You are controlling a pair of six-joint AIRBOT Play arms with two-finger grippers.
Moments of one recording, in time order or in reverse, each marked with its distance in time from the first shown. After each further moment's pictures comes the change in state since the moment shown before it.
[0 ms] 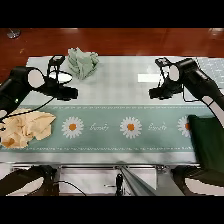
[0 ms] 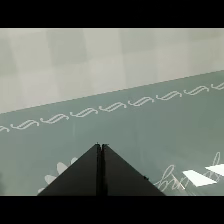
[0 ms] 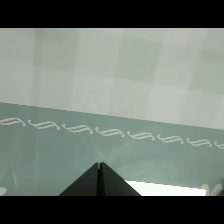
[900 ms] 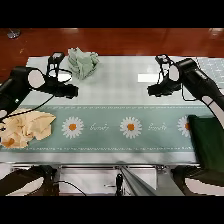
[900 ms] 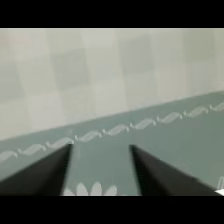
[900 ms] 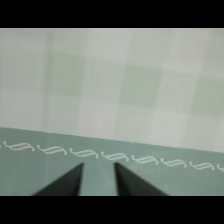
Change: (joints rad) left arm 0.001 -0.003 0.000 0.028 0.113 0.008; right arm 0.000 -0.004 0.000 -0.005 -0.109 0.023
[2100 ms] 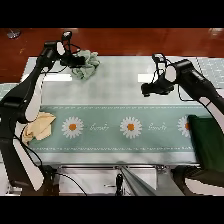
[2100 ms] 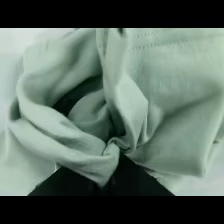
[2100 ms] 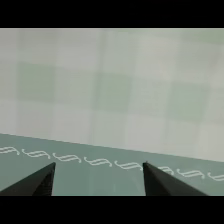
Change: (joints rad) left arm 0.124 -0.876 0.980 -0.063 -0.042 0.000; right arm 0.032 0.001 0.000 0.108 -0.054 0.035
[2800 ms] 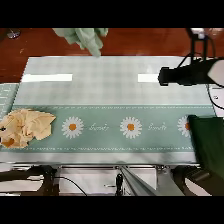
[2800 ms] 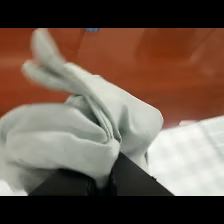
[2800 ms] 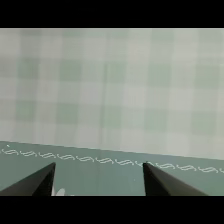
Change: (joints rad) left arm -0.018 0.636 0.009 -0.352 0.092 0.147; right arm 0.002 0.415 0.000 -0.044 0.064 0.068
